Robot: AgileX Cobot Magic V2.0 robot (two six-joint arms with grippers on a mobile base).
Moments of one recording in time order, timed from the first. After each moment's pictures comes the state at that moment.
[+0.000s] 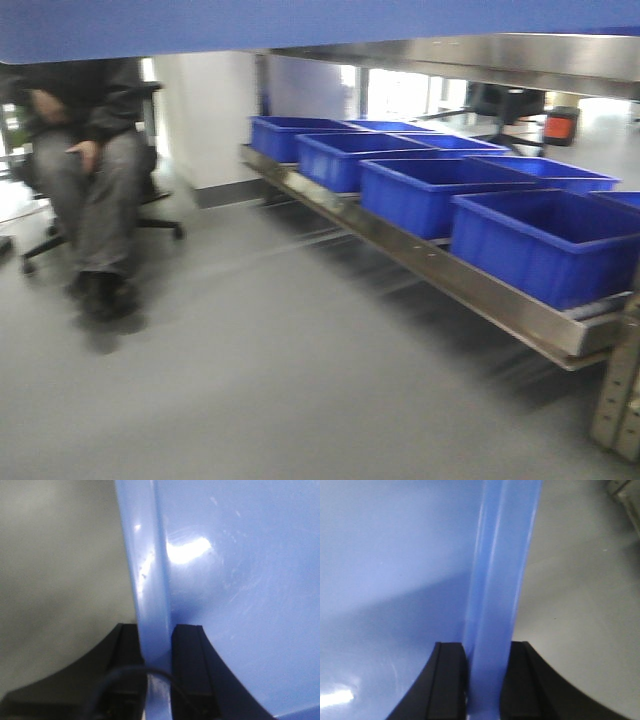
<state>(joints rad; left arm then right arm) -0.57 1.36 -1.45 -0.10 1.25 -0.30 0.44 1.23 -1.36 -0.08 1.25 0.39</state>
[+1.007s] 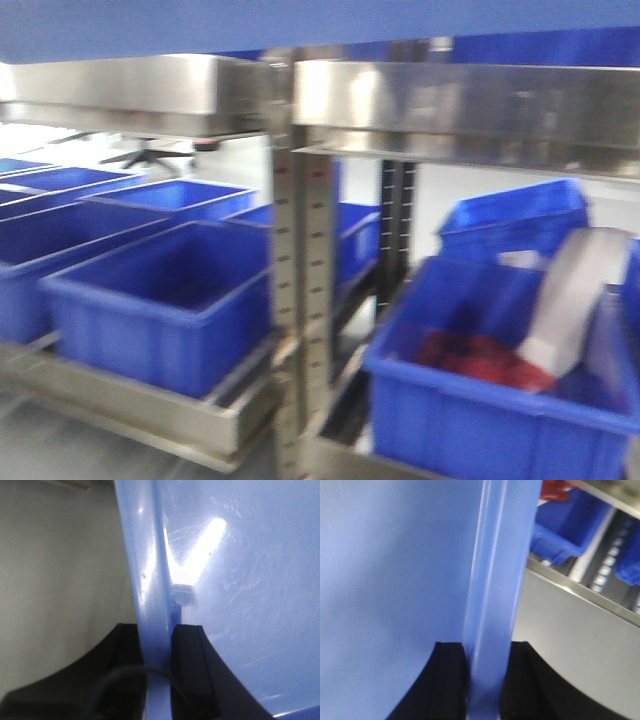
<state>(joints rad) -0.57 1.36 -1.45 -0.10 1.25 -0.30 0.44 1.23 -1.36 -0.08 1.25 0.39</state>
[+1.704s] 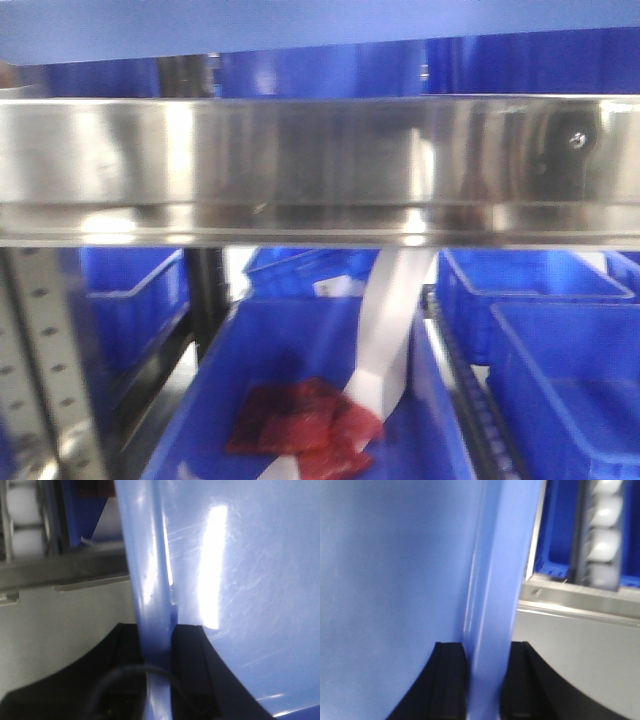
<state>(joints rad) -0.57 1.36 -1.45 -0.10 1.24 -0.30 0.44 1.23 -1.36 -0.08 1.25 0.39</state>
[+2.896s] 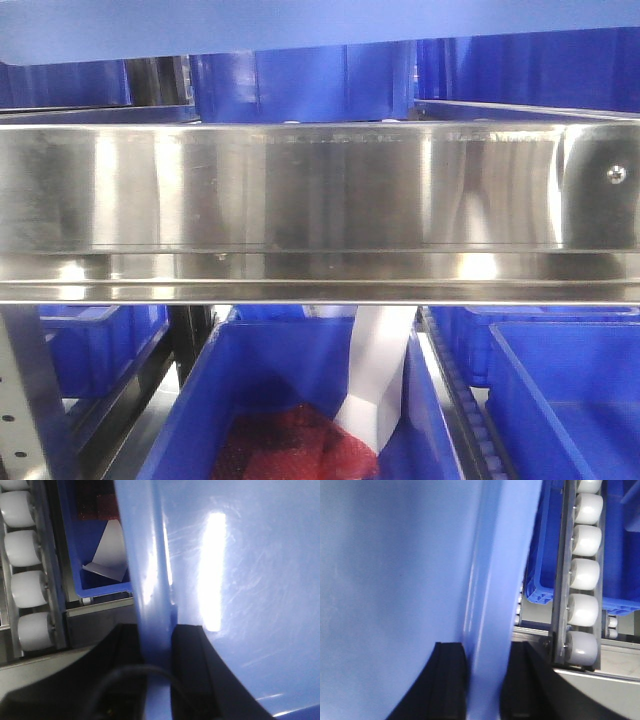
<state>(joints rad) -0.57 1.36 -1.45 -0.10 1.24 -0.30 0.44 1.23 -1.36 -0.08 1.25 0.39</state>
